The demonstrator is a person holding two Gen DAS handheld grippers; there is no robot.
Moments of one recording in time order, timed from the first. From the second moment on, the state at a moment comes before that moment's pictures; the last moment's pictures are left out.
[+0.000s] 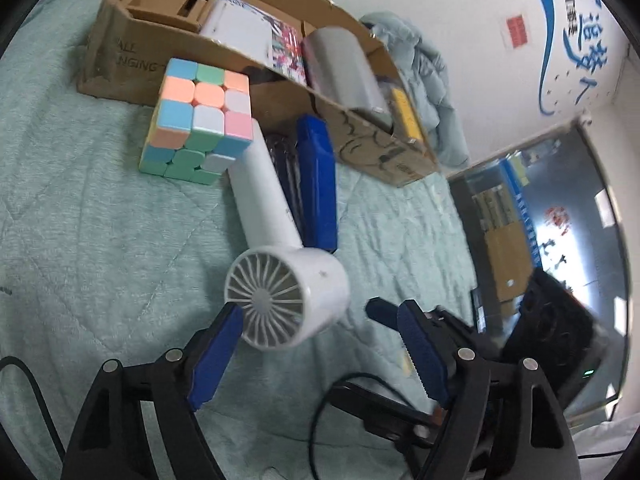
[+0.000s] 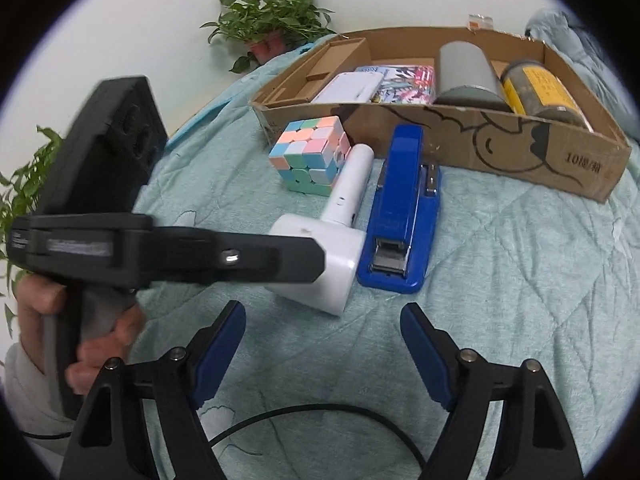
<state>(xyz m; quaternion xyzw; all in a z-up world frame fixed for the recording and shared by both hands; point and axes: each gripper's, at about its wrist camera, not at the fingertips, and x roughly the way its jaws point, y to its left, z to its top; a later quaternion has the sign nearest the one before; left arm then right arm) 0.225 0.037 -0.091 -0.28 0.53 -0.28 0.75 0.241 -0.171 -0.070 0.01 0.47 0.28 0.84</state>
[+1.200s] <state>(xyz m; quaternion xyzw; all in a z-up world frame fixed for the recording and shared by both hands) 0.296 0.041 -0.117 -0.22 0.57 -0.27 0.75 0.263 -0.118 -0.095 0.02 0.45 0.22 0.86</state>
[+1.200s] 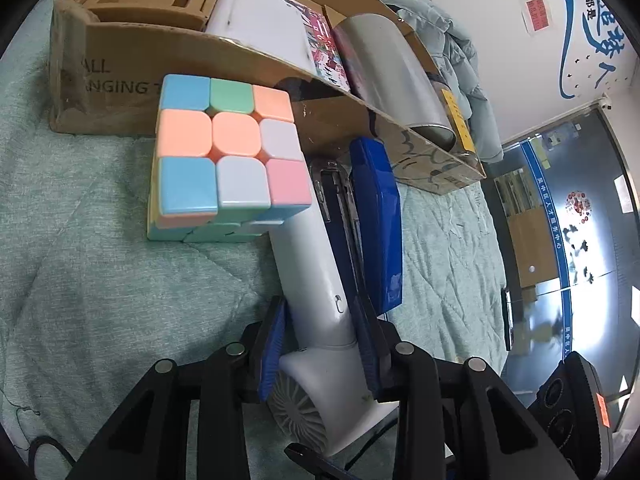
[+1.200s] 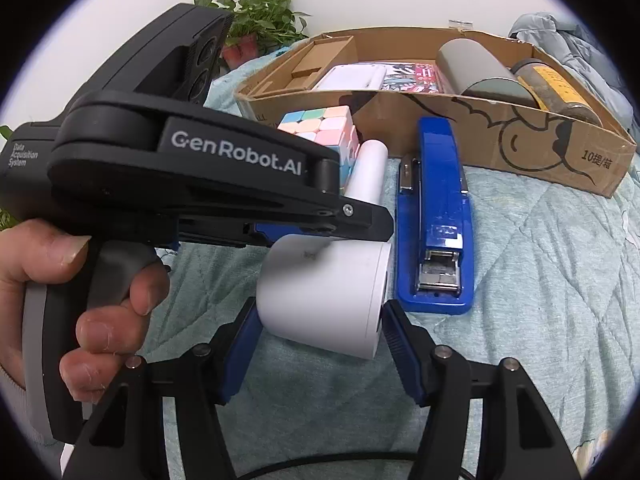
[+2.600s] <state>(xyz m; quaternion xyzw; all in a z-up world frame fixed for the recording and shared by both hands) 0.444 0.005 0.028 -0.16 0.46 -0.29 0.83 0.366 -0.138 0.005 -0.02 0.32 0.22 0.92</state>
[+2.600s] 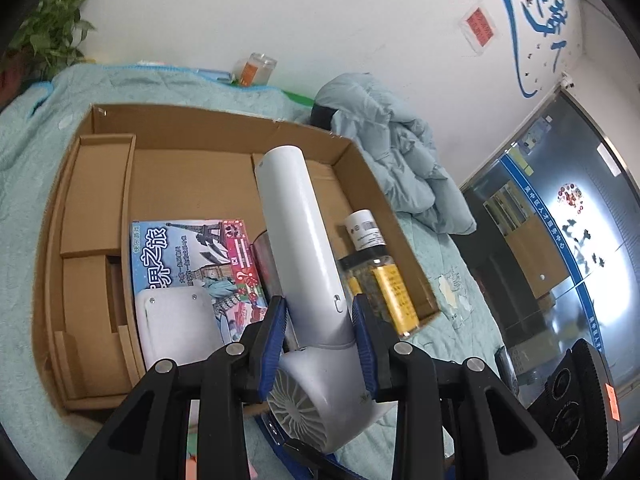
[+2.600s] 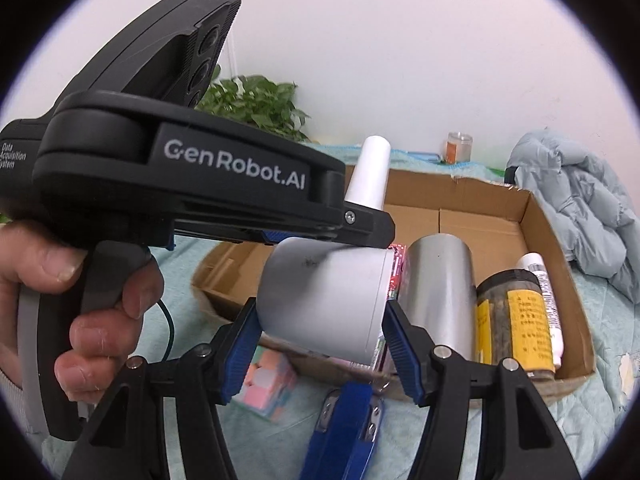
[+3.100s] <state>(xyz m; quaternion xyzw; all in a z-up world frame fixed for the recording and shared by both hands) 0.488 0.015 -0.057 -0.17 0.53 -0.26 0.79 0.400 -0.136 -0.037 -0.04 0.40 0.19 0.90</state>
